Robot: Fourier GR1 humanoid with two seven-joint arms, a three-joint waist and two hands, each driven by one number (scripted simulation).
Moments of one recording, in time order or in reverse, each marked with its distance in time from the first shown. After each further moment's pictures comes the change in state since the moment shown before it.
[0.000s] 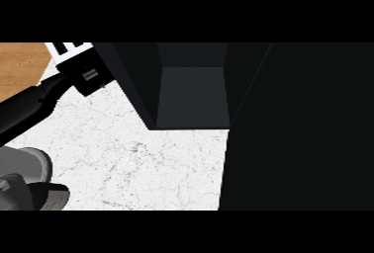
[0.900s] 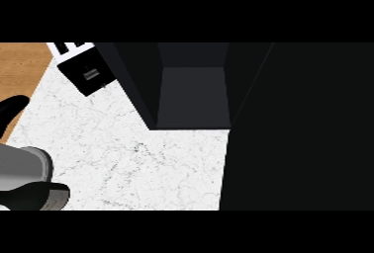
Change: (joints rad) left arm 0.146 0.060 0.121 -0.123 -0.033 -0.102 0.046; right arm 0.011 -0.023 0.005 -0.001 0.009 -0.027 -0.014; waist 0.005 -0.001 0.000
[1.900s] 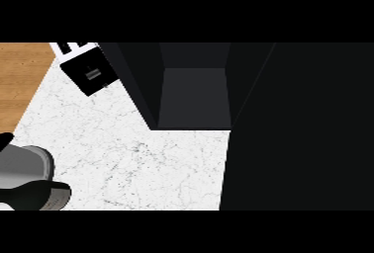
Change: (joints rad) left arm 0.290 -0.037 0.146 -0.002 0.144 0.021 -0.141; right arm -0.030 -0.021 0.037 0.003 0.013 -0.053 0.000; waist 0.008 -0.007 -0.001
